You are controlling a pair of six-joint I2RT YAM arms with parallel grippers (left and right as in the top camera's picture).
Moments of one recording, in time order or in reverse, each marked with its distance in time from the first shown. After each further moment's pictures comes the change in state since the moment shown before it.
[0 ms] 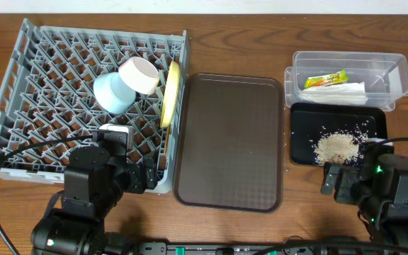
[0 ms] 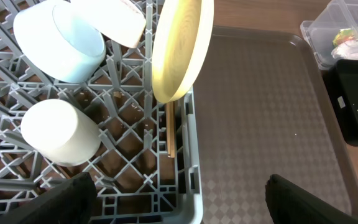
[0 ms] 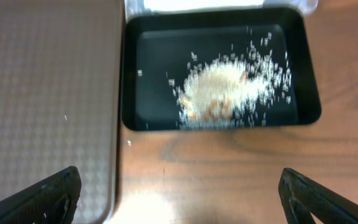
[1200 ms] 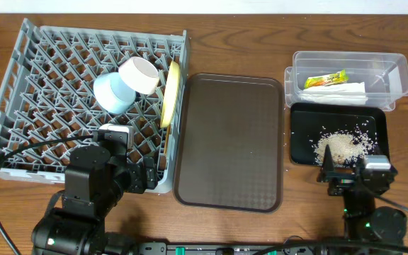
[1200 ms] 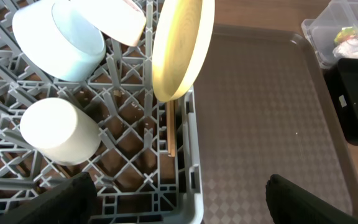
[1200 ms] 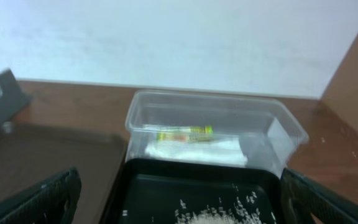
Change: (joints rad) left arm 0.000 0.003 -0.003 0.000 0.000 0.000; right arm 0.002 -0.591 -0.601 0.797 0.013 -0.199
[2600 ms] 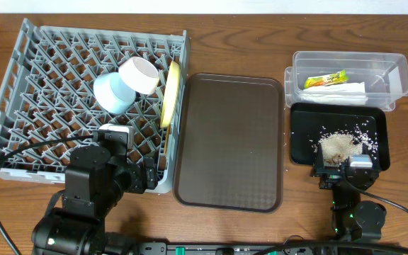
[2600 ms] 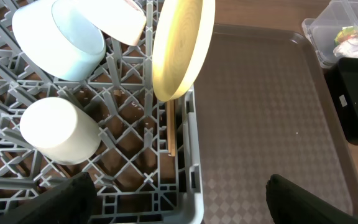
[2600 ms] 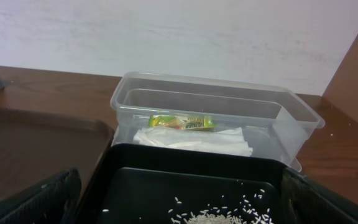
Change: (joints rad) left arm 0.000 0.000 -0.002 0.000 0.000 0.000; right arm -0.051 -0.036 -0.283 0.274 -0.038 -0.035
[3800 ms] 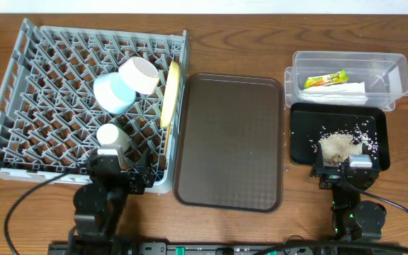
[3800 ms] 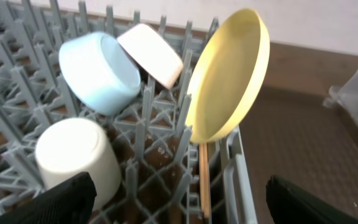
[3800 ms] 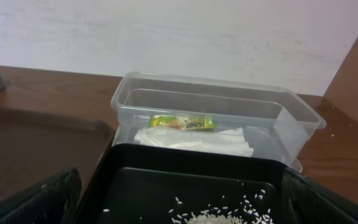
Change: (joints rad) left arm 0.155 -0.435 -0.578 0.520 0.005 0.000; right arm 0.000 0.000 0.000 0.001 -0.002 -0.001
